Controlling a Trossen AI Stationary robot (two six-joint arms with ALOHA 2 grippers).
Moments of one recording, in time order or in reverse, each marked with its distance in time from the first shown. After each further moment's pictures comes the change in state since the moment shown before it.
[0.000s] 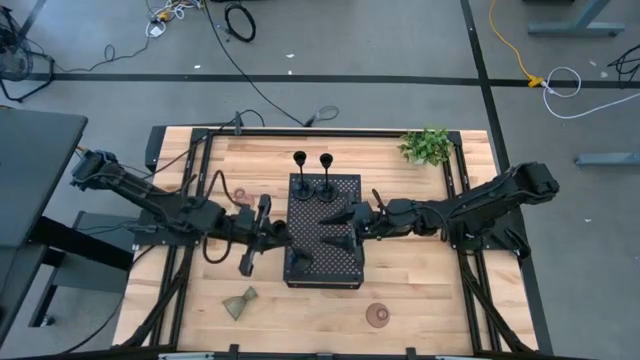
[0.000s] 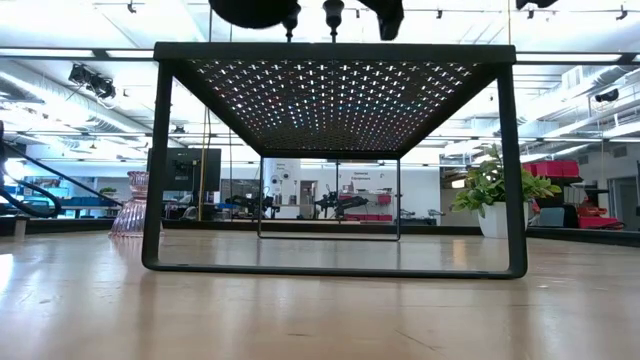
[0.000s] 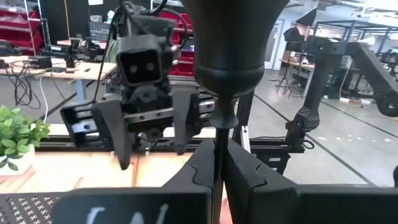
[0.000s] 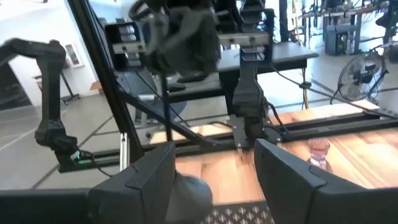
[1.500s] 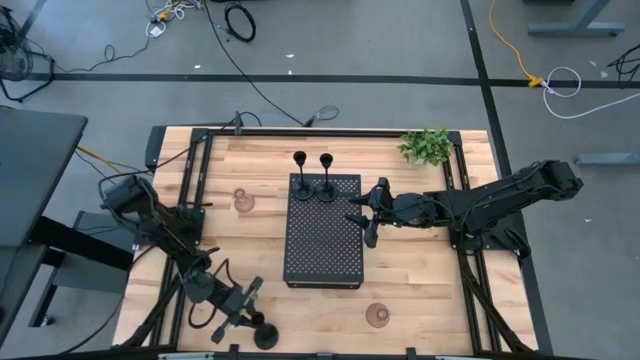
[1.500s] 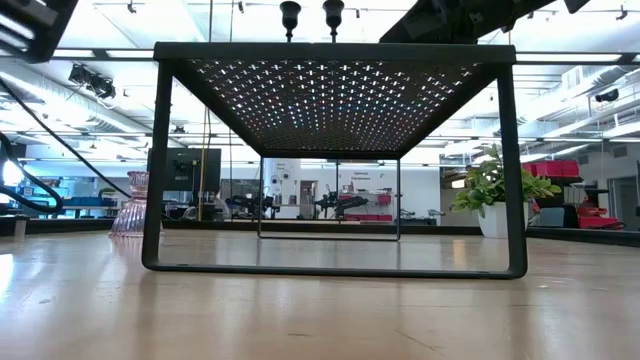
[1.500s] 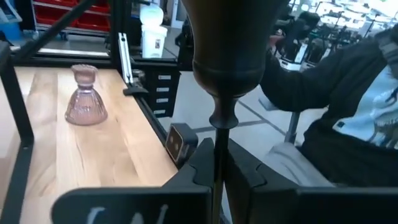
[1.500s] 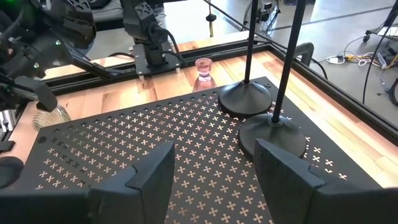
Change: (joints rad) left arm -0.509 0.533 -0.297 0.732 -0.113 -0.128; right arm -0.045 -0.237 -0.100 -0.507 0.265 0.043
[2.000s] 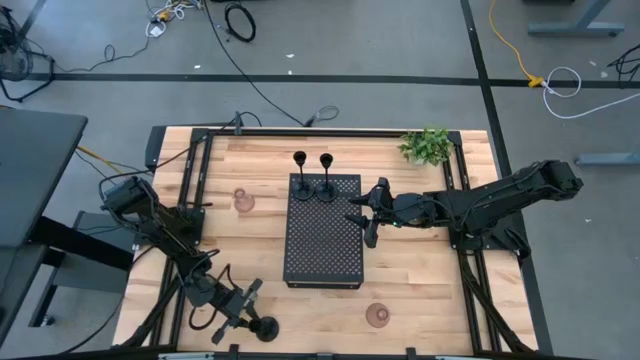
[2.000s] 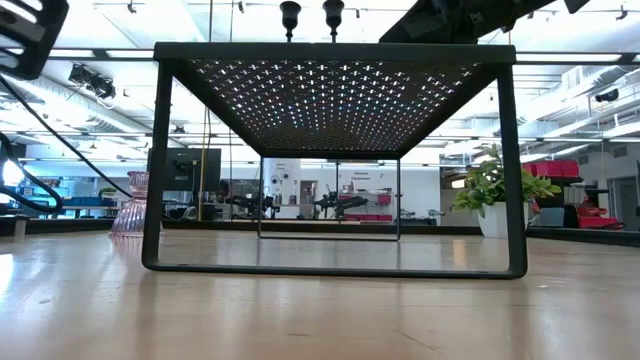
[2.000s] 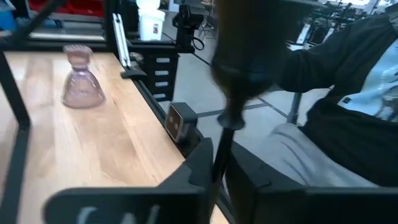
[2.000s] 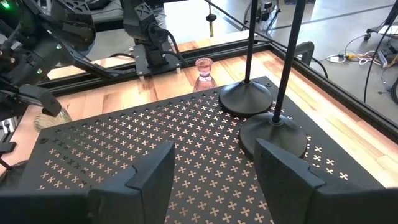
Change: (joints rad) left arm -0.016 0.017 0.001 -0.061 0.011 0.005; right arm 0.000 0.000 0.000 0.000 -0.001 0.008
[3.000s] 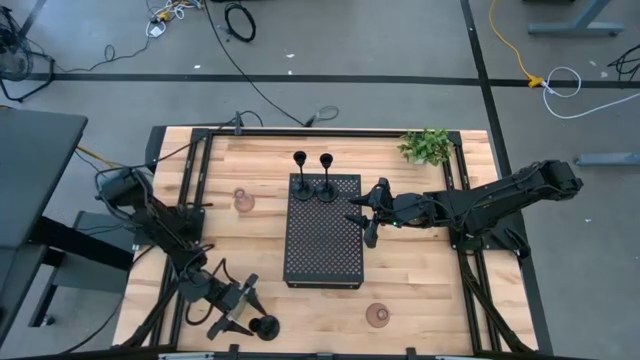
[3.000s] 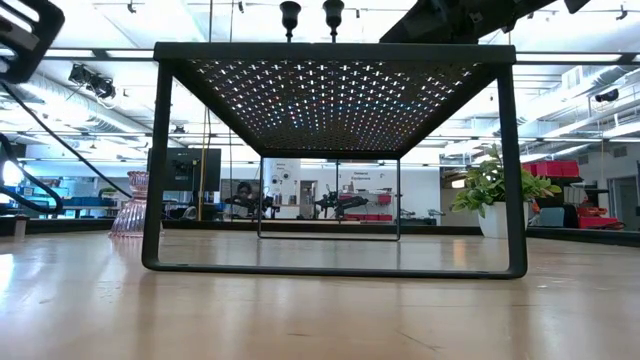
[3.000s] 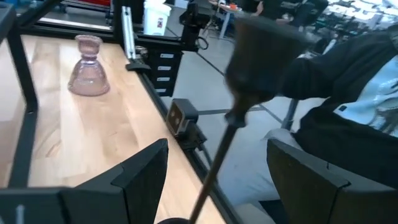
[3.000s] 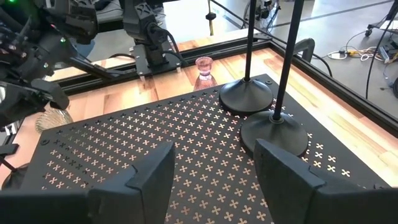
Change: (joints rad) left arm -0.006 -0.093 -0.041 -0.065 -0.028 -0.097; right arm 0.000 0.000 0.000 -0.004 -0.002 0.019
